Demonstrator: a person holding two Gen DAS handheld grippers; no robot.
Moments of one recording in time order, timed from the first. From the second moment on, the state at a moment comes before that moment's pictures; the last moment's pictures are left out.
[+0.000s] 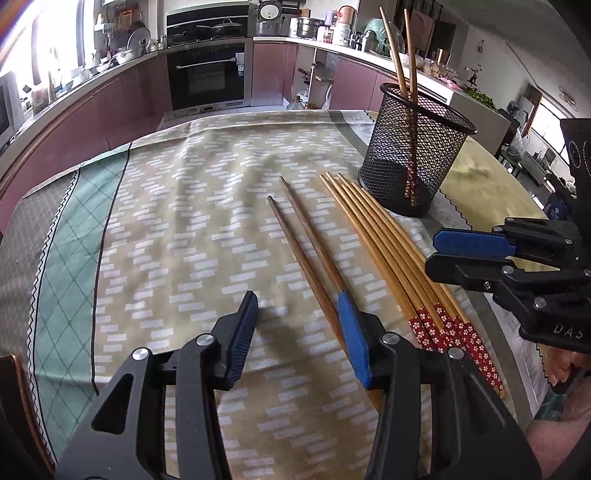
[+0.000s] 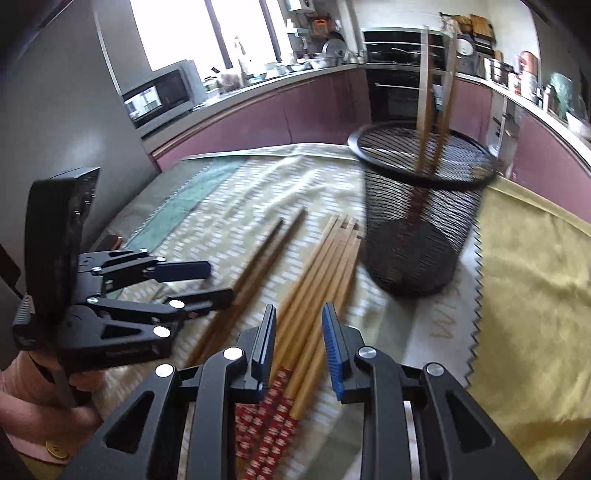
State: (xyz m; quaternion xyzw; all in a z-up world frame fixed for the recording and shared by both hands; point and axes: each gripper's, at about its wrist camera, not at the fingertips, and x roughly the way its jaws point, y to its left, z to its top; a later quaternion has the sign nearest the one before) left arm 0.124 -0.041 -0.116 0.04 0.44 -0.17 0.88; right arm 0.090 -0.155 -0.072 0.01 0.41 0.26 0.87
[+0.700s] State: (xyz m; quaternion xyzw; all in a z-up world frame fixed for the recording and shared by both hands) left arm 0.114 -0.028 -0.113 0.05 0.44 -0.17 0.88; right arm 0.127 -0.107 -0.084 0.01 0.44 0.28 0.85
